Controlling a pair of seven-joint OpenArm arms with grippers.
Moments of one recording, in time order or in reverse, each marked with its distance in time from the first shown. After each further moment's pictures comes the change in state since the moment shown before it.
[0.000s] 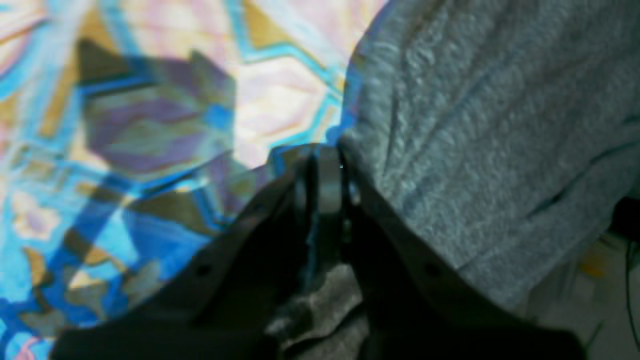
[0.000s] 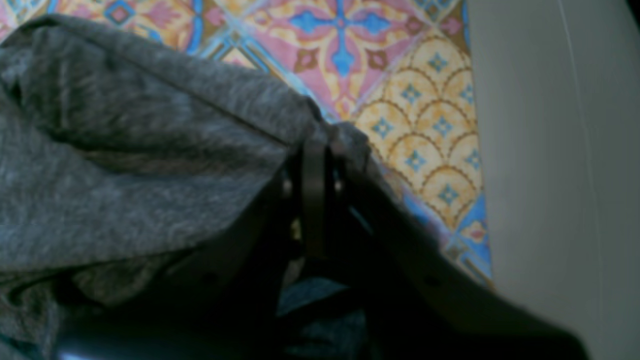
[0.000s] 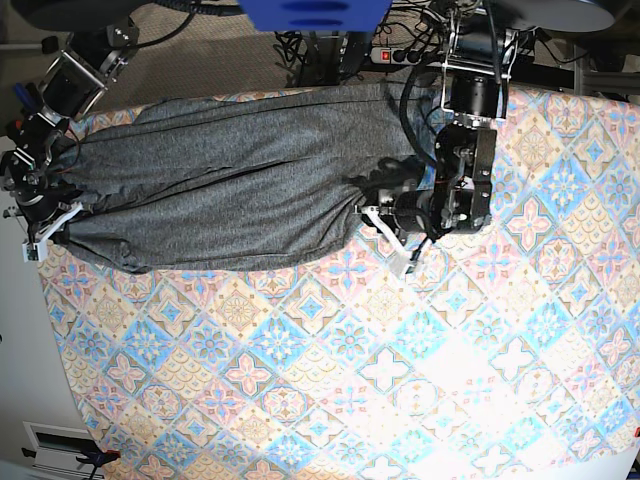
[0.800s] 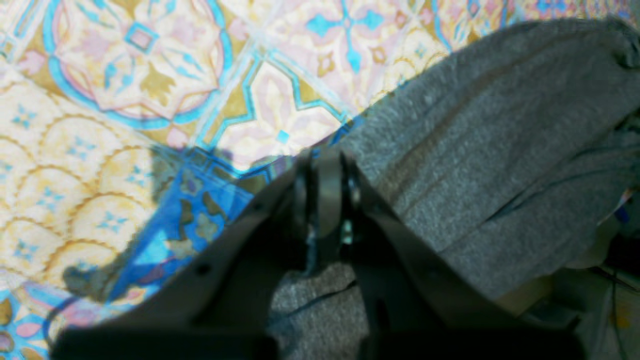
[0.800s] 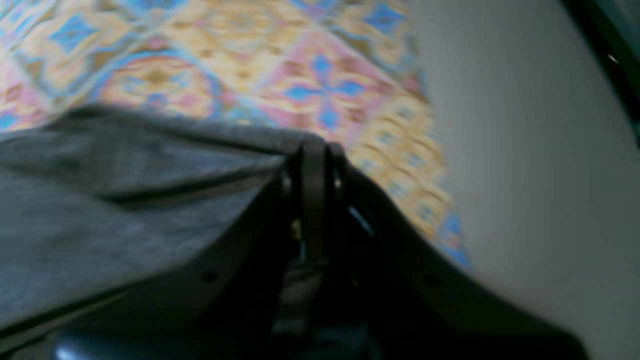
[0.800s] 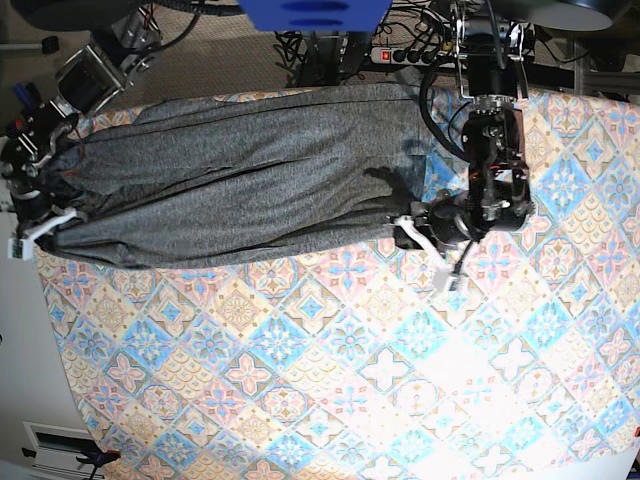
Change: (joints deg) left arm 3.8 -1.8 -10.0 19.3 0.4 0.0 5.1; right arm 0.0 -6.3 10.5 9.9 0.0 0.0 -0.2
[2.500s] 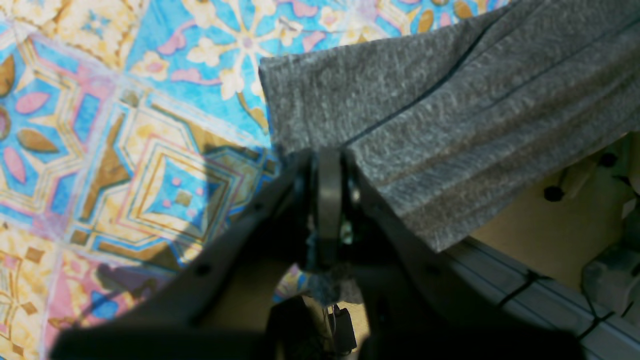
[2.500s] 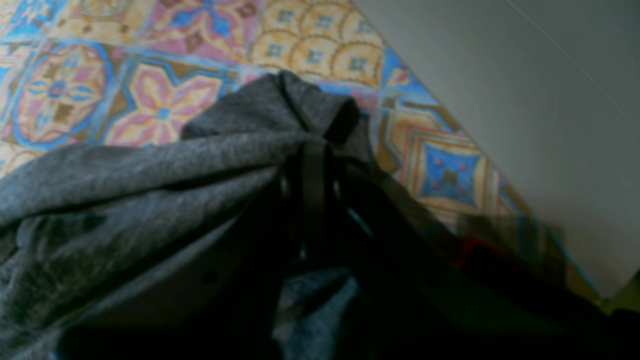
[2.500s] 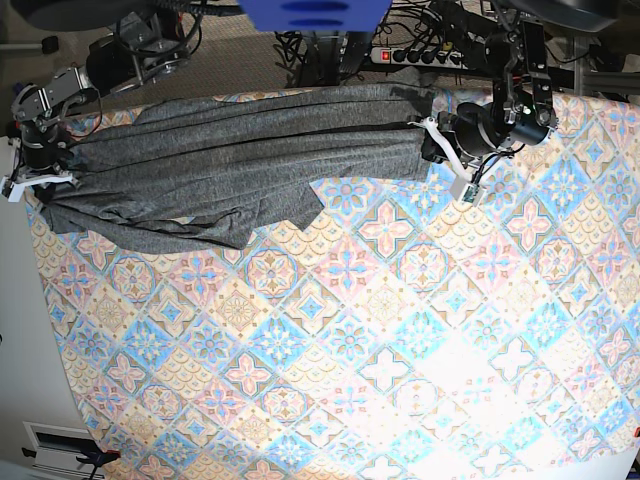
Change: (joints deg) left arm 22.9 -5.7 -3.6 13.9 0.1 -9.5 0.0; right arm 0.2 -8.8 20.7 0.1 0.0 -0.2 -0.4
